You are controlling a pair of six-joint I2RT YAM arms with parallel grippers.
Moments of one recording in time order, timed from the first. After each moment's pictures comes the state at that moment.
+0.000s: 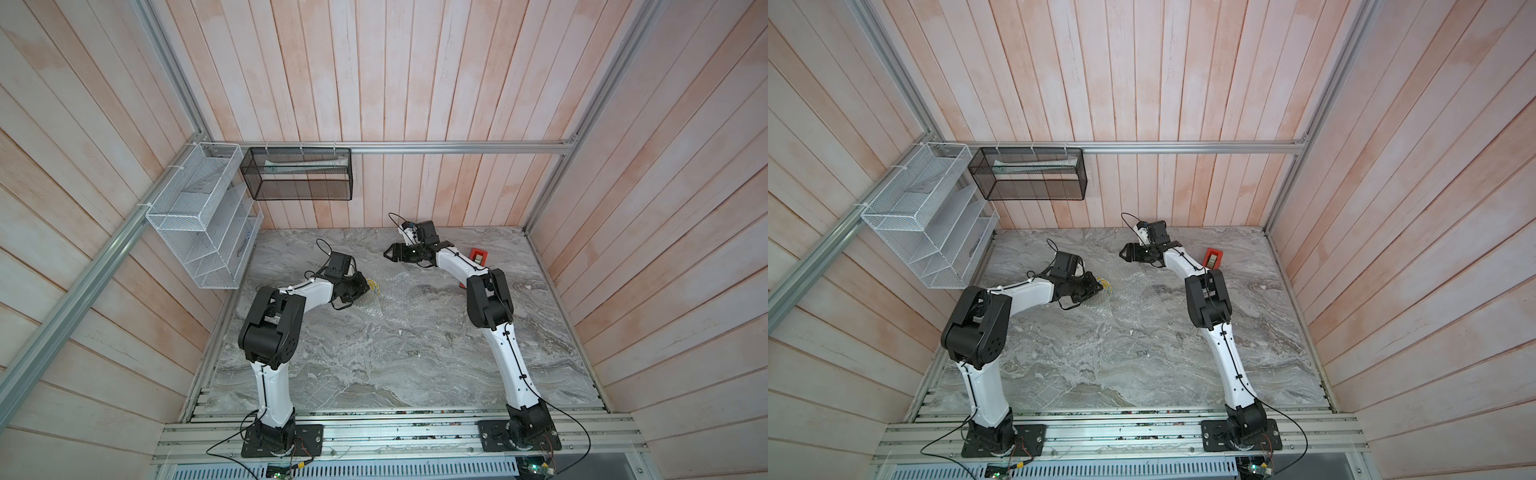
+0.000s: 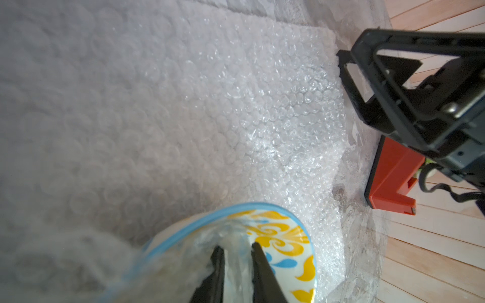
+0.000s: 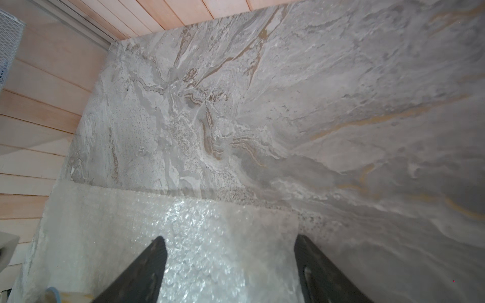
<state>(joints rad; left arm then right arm) -0.32 1.96 1.21 -0.13 0.36 -0.75 0.41 2.61 2.20 -0.34 -0.52 0.34</state>
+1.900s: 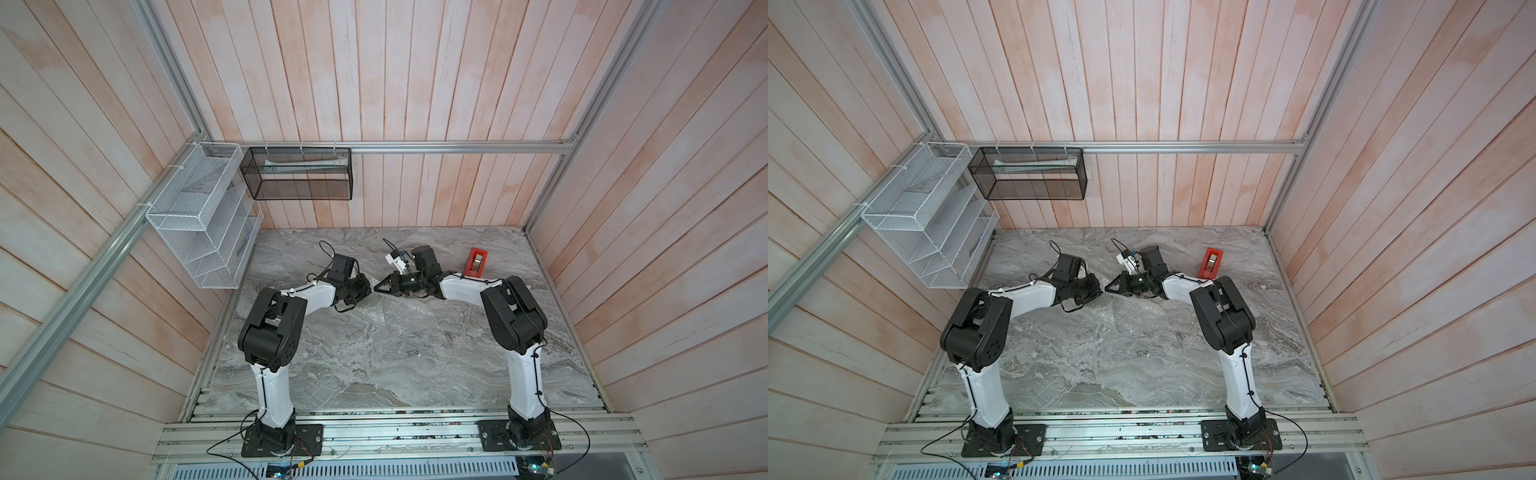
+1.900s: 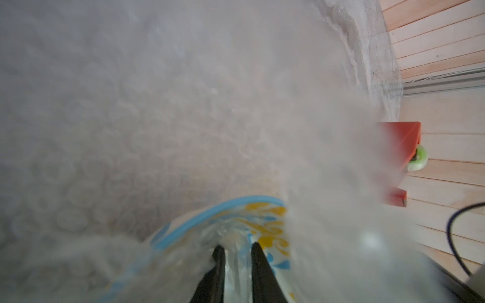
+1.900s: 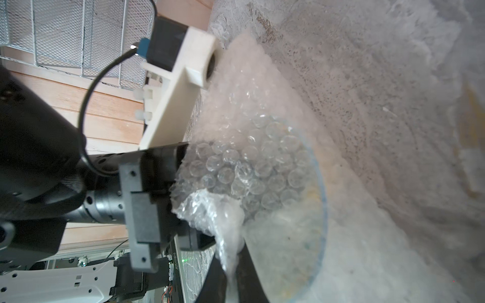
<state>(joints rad) -0.35 1.91 1.16 -0.09 0.36 -0.80 0.55 2.13 1.39 0.09 -0.87 0.66</state>
